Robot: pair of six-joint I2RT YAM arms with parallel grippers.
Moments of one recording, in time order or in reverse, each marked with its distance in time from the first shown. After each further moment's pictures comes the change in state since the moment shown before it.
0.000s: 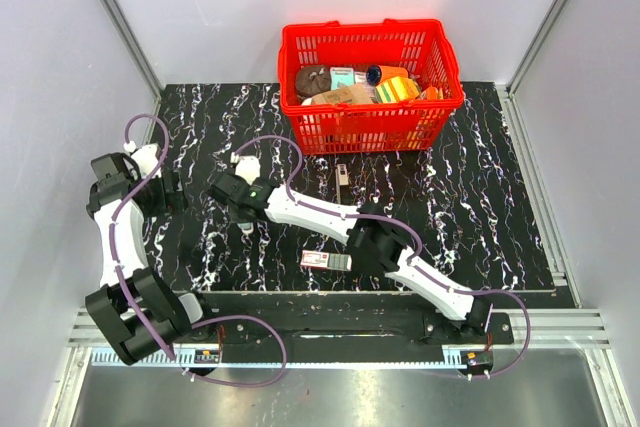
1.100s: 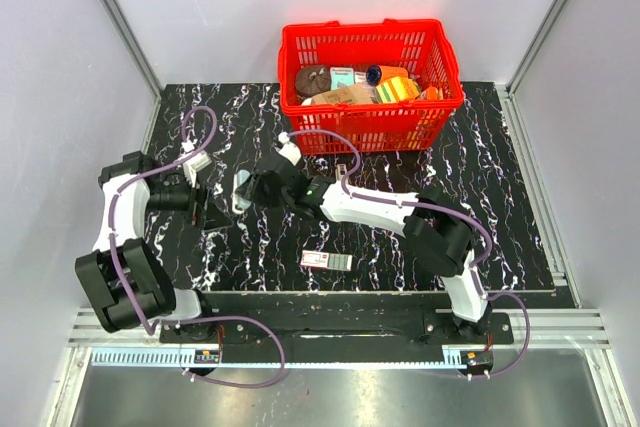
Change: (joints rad) left arm -0.117 0.191 0.138 -0.585 0.668 0.731; right arm -0.094 -0.554 -0.854 0.757 -0.213 0.249
